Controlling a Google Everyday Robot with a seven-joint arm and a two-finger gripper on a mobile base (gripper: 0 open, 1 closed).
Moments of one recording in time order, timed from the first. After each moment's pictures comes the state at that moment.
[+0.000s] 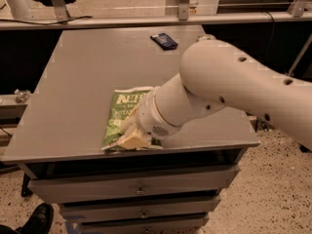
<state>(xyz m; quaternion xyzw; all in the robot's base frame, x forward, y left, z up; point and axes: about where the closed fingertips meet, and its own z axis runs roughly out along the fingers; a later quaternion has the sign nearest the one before) 0.432 0.061 0.835 -0.64 0.68 0.19 0.30</state>
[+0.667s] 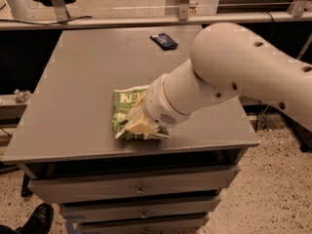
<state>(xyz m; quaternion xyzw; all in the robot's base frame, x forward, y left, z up) 0.447 0.046 0.857 -0.64 0.68 0.18 0.31</state>
